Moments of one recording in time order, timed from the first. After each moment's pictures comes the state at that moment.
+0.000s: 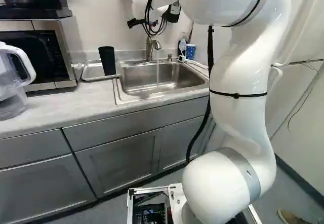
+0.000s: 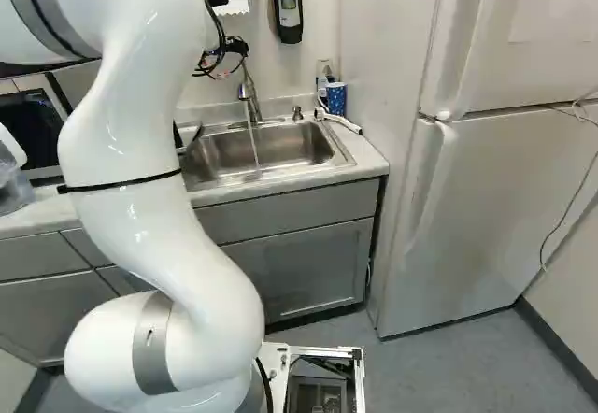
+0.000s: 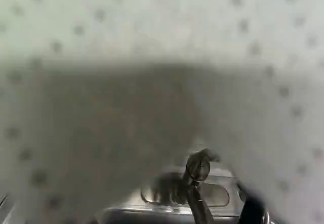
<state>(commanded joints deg) 14.9 -20.8 -90.6 -10.7 1.1 5.4</state>
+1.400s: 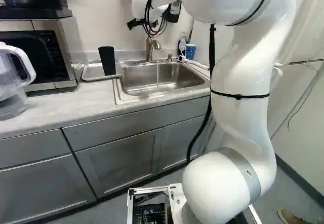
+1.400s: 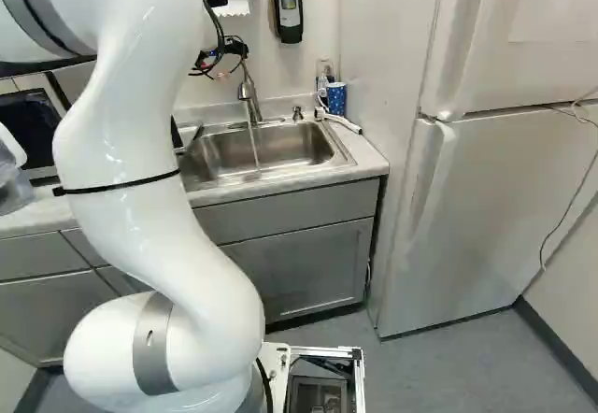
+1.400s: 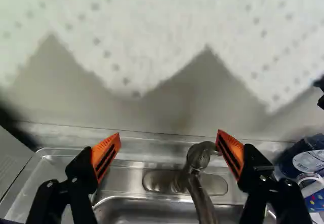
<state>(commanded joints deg) 15.1 -19.1 -88.6 -10.7 -2.1 5.4</state>
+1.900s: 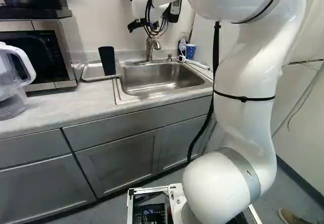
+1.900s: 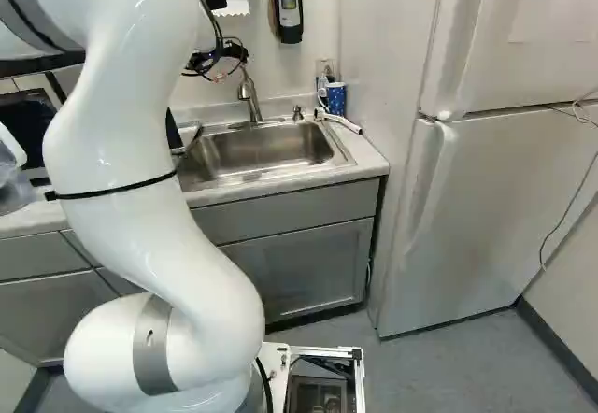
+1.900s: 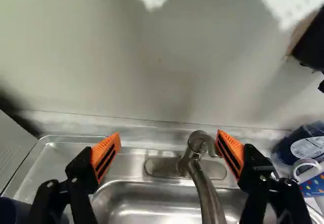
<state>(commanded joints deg) 15.4 -16.8 -86.0 -10.7 -5.0 5.4</state>
